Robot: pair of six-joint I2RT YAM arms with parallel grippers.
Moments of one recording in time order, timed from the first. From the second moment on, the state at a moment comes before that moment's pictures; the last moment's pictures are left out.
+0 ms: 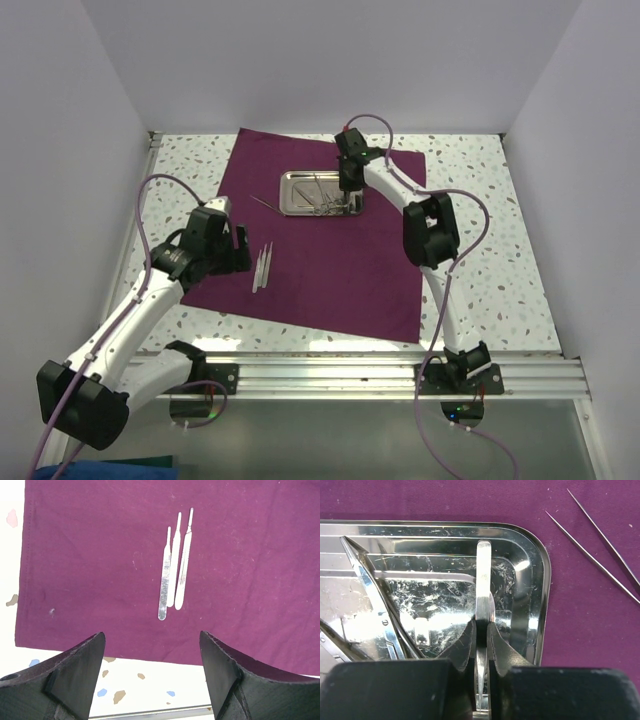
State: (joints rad) left arm -0.37 1.01 0.85 -0.76 -0.12 -0.44; right arm 0.45 2.50 2.20 -0.68 0.20 0.37
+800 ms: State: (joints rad) left arm -0.37 1.20 0.93 -0.72 -0.21 -0.45; right arm 0.46 1.76 1.62 -0.62 0.16 0.43
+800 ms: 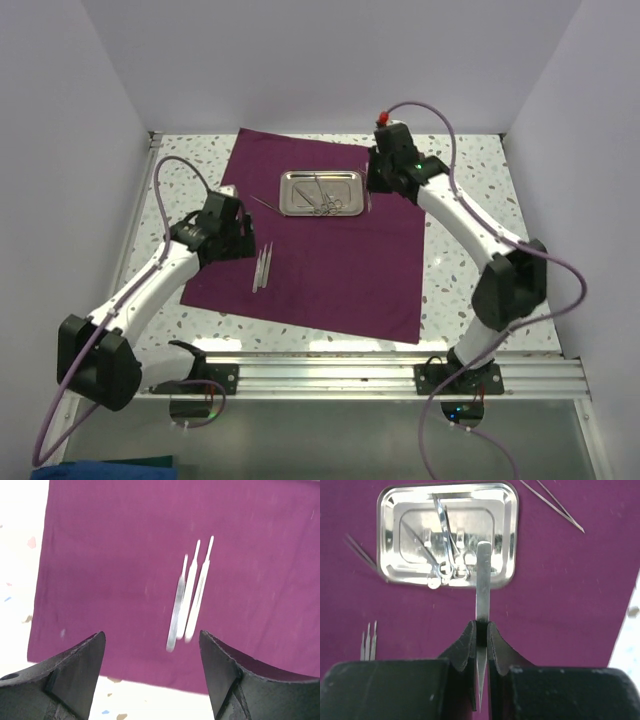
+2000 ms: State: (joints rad) left arm -0.37 2.09 1.61 -0.56 -0.37 -0.99; right arm 0.49 1.28 0.65 -0.56 -0.06 0.68
